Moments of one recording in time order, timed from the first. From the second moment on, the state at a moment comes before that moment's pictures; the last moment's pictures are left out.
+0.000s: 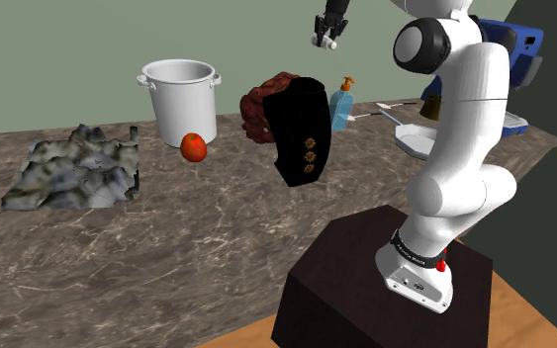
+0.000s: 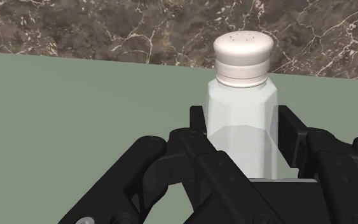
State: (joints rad) arm -0.62 0.49 0.08 -0.92 0.02 1.57 -0.15
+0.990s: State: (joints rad) arm -0.63 0.41 0.08 -1.24 0.03 1.82 -0.16
